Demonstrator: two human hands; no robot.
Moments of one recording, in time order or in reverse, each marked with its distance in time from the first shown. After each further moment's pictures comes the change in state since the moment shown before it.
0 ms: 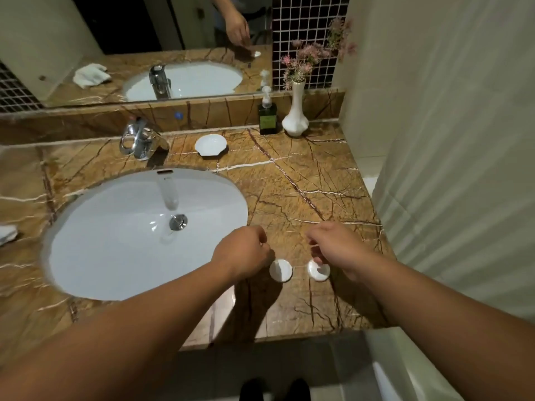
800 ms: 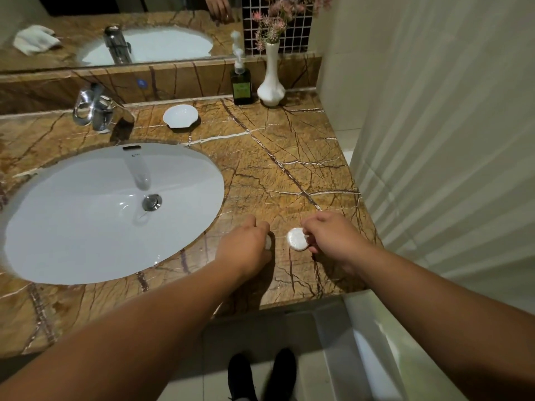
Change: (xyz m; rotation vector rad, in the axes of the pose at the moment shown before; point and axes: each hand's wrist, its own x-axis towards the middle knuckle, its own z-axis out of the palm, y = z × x) left_hand -0.011 0.006 0.069 0.228 0.011 0.231; right_hand -0.010 0.053 -0.011 -0.014 0.104 -0.016
